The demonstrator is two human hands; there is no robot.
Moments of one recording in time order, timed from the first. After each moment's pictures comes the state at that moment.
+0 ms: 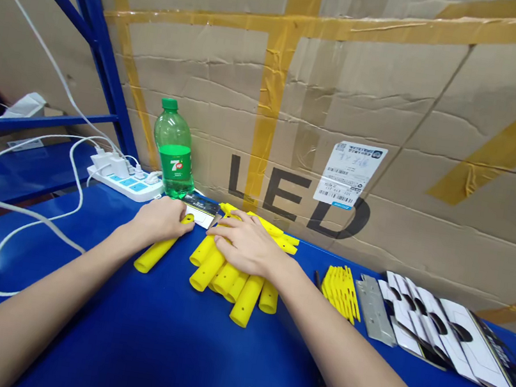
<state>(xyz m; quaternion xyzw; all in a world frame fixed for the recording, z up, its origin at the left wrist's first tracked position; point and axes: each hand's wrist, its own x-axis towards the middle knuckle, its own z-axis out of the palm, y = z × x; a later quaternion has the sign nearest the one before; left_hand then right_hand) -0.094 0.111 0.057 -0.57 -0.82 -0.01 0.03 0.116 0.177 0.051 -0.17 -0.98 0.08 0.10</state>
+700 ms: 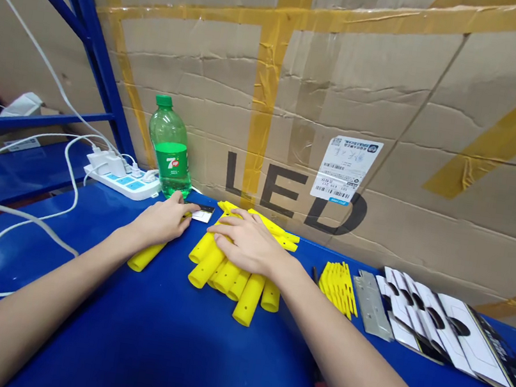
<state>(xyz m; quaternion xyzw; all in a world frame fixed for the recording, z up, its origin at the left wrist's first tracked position) -0.096 0.111 0.042 -0.64 -0.77 -0.02 0.05 0.125 0.180 0.047 -0.17 -0.97 0.10 0.12</state>
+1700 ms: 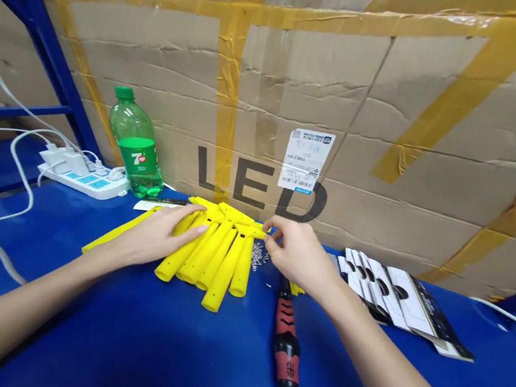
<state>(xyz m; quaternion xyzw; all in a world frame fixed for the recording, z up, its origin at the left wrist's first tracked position) -0.032 0.101 0.046 -0.73 -0.66 -0.20 -0.05 0.239 0.165 0.074 -0.45 -0.86 0.15 0.21</state>
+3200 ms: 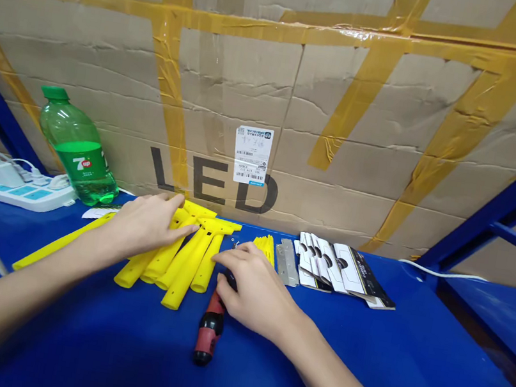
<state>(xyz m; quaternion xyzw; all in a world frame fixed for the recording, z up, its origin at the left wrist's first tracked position) 0.051 0.123 0.097 -0.71 -0.70 -0.03 0.06 0.279 0.109 0.049 -0.35 -0.91 0.13 0.20</state>
